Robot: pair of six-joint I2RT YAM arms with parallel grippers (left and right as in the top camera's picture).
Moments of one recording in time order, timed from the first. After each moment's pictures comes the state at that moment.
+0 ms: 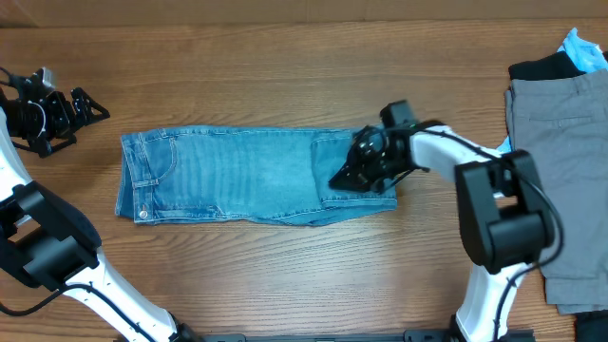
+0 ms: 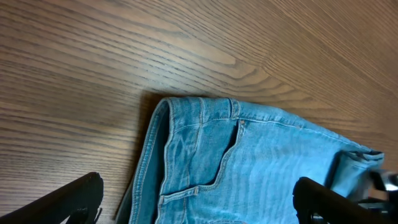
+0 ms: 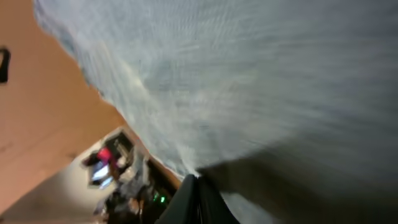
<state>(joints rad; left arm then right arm) 0.61 2.18 2.10 -1.38 0.51 0.16 0.24 2.05 1.23 -0.65 -0.93 0.45</state>
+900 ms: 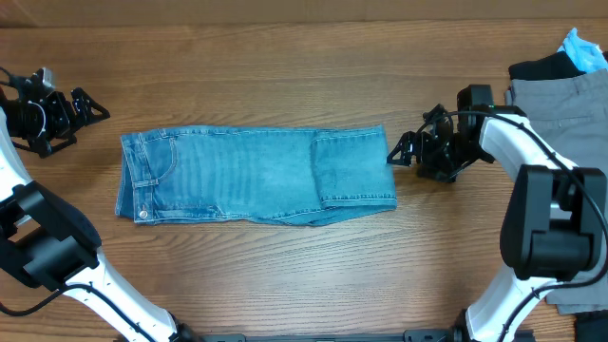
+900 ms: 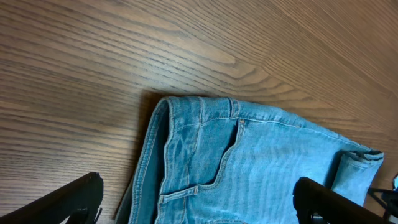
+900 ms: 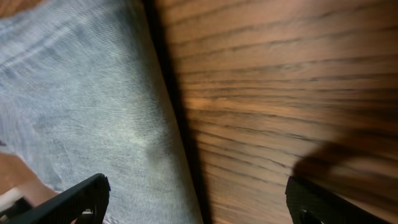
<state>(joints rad) 0.61 2.18 2.10 -1.38 0.51 0.16 -0.06 1.99 1.28 -0.84 -0.58 0.07</state>
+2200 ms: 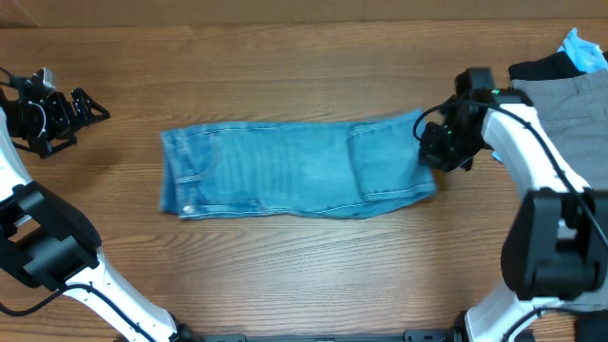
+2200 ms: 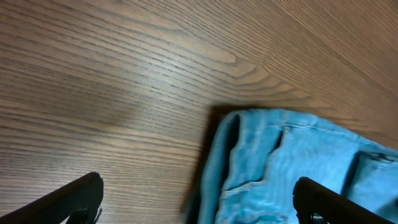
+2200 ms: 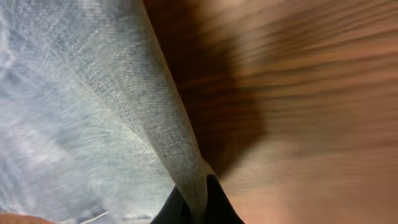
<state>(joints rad) 0.61 2.18 2.10 -1.38 0.51 0.16 -0.01 1.86 1.41 -1.05 -0.25 0.31</state>
